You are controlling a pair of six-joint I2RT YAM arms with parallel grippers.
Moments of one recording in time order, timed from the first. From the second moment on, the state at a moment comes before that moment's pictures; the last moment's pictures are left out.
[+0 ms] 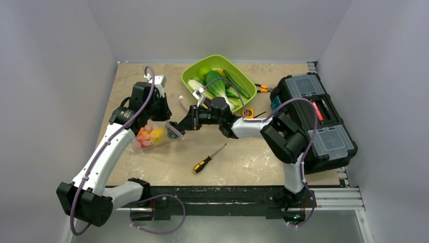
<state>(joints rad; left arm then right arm) -0.30 1.13 1.13 -0.73 0.04 -0.30 0.81 1.98 1.13 0.79 -0.67 0.94</state>
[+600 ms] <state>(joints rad) -0.31 1.13 1.13 -0.73 0.04 -0.30 0.80 1.83 1.23 0.25 -0.56 0.59</state>
